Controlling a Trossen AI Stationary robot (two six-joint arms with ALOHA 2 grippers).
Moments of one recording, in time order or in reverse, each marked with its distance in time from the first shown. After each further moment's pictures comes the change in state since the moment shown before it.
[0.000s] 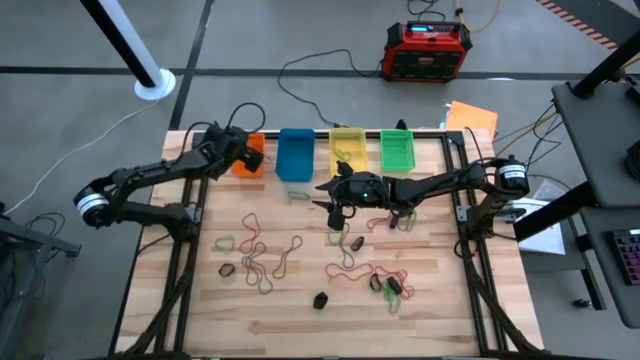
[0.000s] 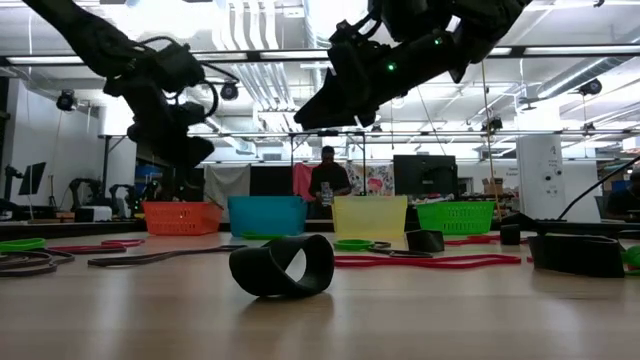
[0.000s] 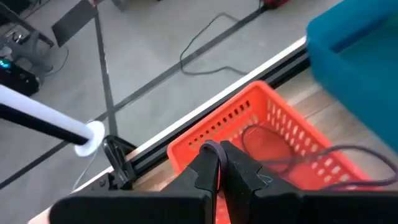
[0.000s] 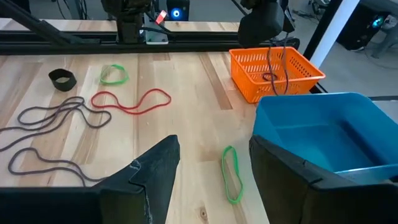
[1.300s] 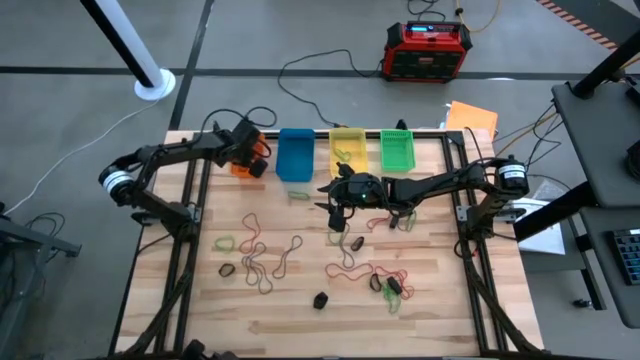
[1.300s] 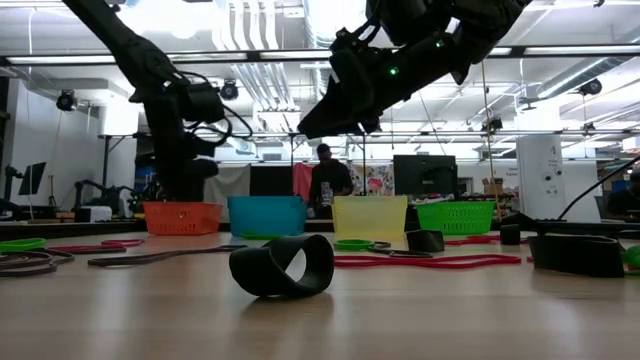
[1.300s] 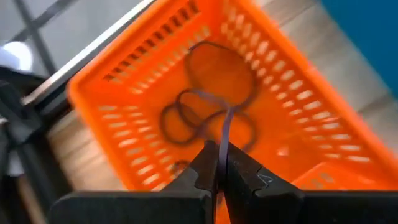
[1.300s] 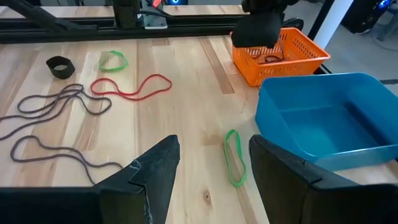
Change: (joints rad) left arm 0.089 0.258 0.188 -0.316 0.269 -0.105; right arm 0.002 0.002 0.000 -0.052 0.000 0.035
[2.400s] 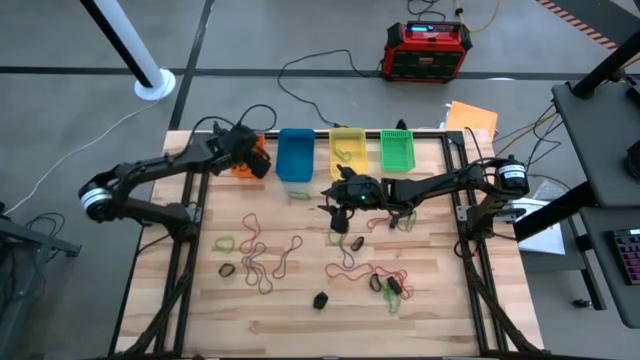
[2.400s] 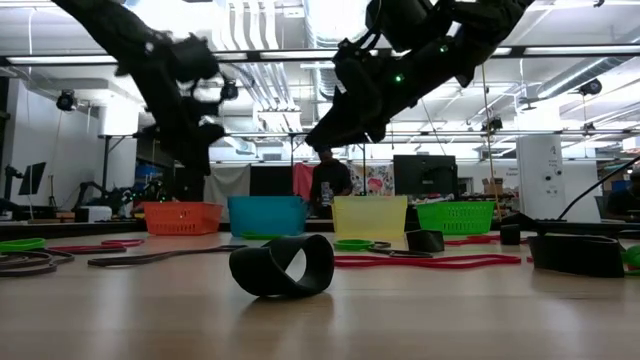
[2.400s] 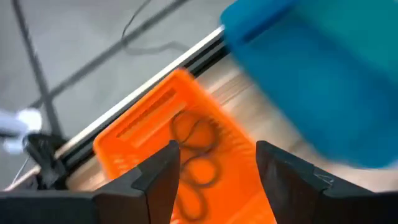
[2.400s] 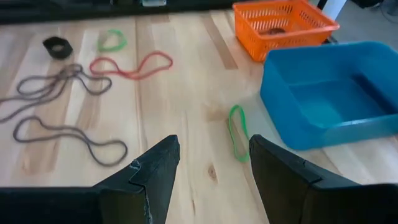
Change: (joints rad) left arm -0.178 -0.244 -0.053 0.095 -0.066 -0.008; right arm 0.000 0.000 -0.014 -0.069 -0.007 0.044
